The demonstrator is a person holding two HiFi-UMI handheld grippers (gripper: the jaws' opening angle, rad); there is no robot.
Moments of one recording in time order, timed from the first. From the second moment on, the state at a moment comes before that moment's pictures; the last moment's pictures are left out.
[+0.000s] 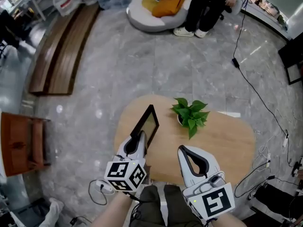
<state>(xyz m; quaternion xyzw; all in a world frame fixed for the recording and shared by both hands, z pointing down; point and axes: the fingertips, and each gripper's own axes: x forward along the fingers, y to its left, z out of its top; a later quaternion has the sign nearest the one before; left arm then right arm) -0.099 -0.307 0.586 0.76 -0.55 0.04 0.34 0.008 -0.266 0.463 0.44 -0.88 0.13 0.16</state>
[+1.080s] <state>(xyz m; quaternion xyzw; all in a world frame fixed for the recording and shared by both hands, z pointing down) -0.069 -0.310 0.813 0.67 -0.52 0.04 0.52 0.013 -0.279 0.621 0.41 -0.86 0.20 0.22</state>
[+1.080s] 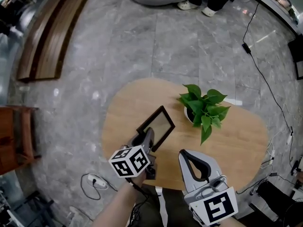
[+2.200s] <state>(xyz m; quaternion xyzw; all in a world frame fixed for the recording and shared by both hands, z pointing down) -0.070 -0.296 0.846 0.69 -0.55 0.23 0.42 0.042 -0.259 0.660 0.42 -0.85 0.22 0.25</state>
